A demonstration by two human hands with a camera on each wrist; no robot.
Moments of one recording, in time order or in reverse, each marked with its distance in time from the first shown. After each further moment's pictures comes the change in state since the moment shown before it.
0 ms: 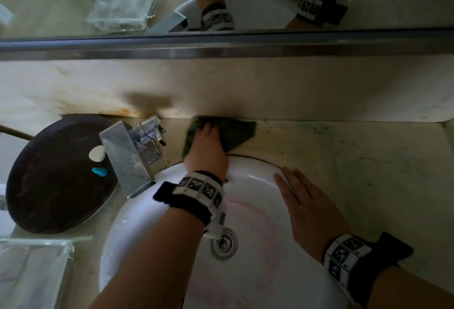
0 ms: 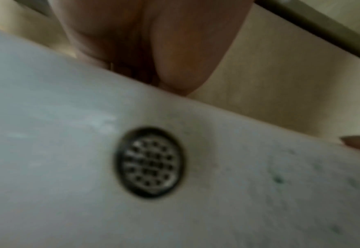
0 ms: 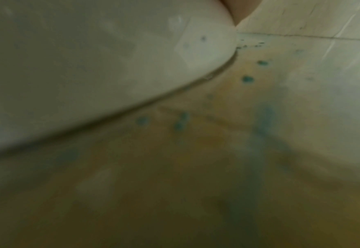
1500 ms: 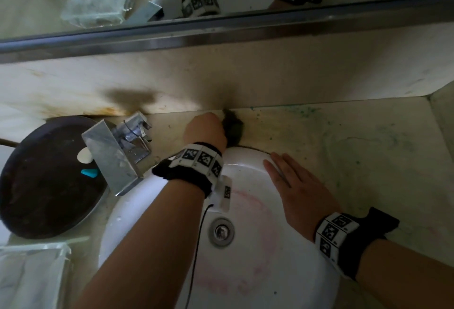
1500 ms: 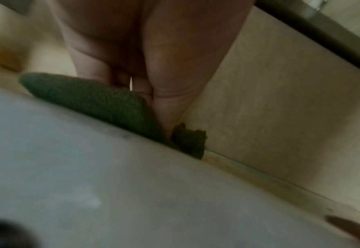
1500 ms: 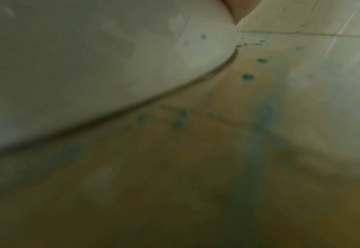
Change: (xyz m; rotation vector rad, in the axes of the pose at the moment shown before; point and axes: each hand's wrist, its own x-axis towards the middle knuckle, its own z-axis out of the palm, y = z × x) left_hand 0.018 0.036 -0.019 0.183 -0.173 0.005; right_hand 0.001 0.002 0.002 0.031 -0.004 -0.013
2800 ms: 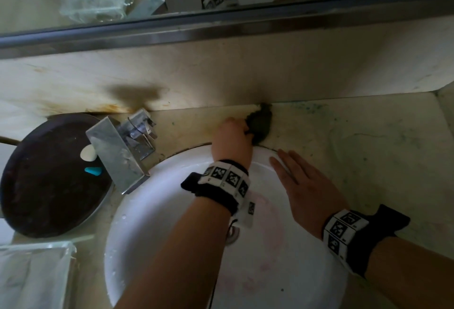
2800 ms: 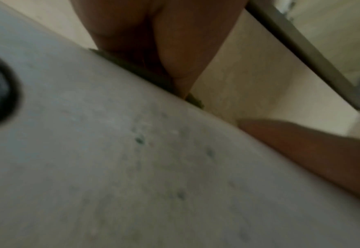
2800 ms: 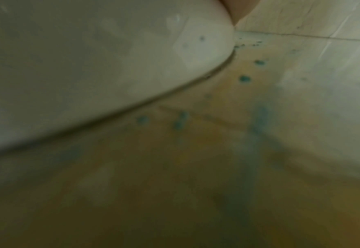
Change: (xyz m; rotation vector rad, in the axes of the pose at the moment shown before) left_hand -0.029 0.022 0.035 -0.395 0.216 0.142; right_hand -0.001 0.000 0.000 -0.028 -0.007 0.006
